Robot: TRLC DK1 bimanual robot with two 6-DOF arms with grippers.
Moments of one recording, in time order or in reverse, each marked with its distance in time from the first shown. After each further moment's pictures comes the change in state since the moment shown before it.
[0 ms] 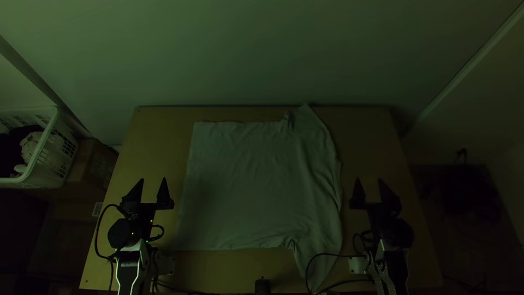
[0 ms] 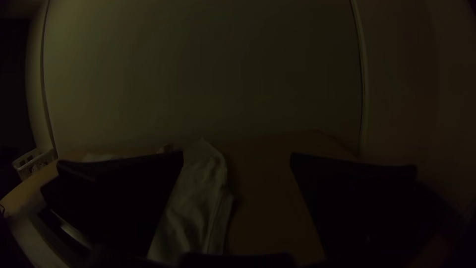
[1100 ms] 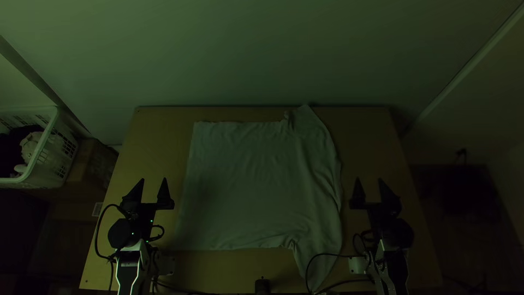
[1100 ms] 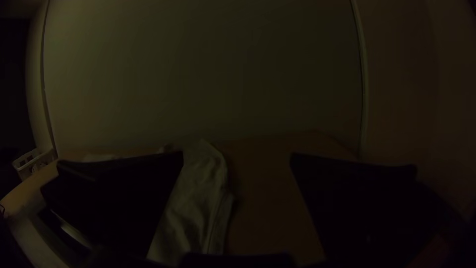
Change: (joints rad) left arm -0.005 0.000 0.000 0.000 0.000 0.000; right arm 0.002 0.000 0.000 0.000 0.000 0.000
